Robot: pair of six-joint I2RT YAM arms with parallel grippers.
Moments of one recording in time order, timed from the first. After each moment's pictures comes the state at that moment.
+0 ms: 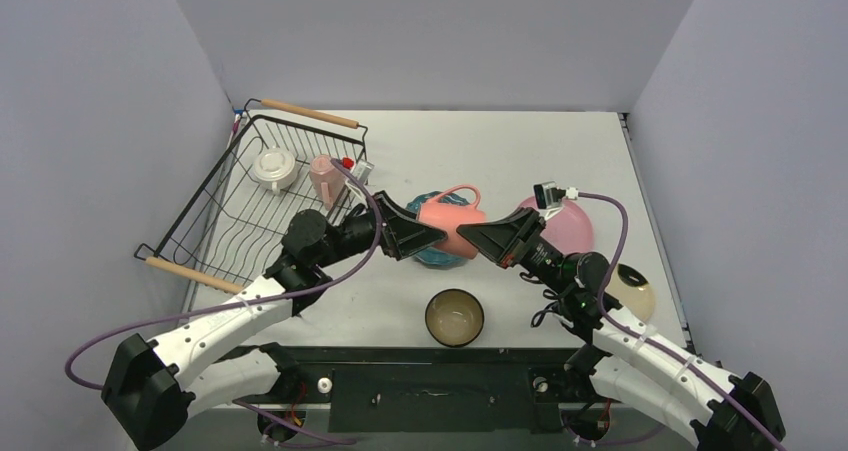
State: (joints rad) left arm -0.73 1.03 0.67 0.60 0.48 -1.06; right arm 0.69 0.80 0.42 0.84 -0.33 1.32
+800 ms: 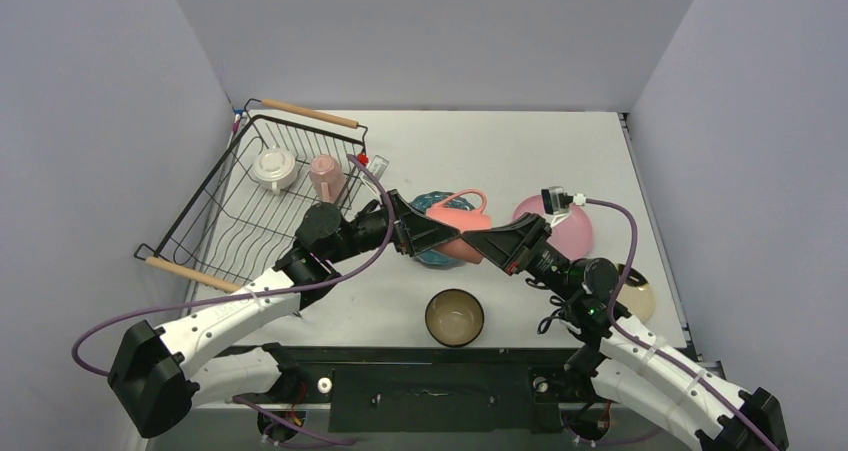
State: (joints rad) left arm -0.79 1.10 0.75 0.53 0.44 -1.05; right arm 0.69 0.71 0.41 0.75 -0.33 1.25
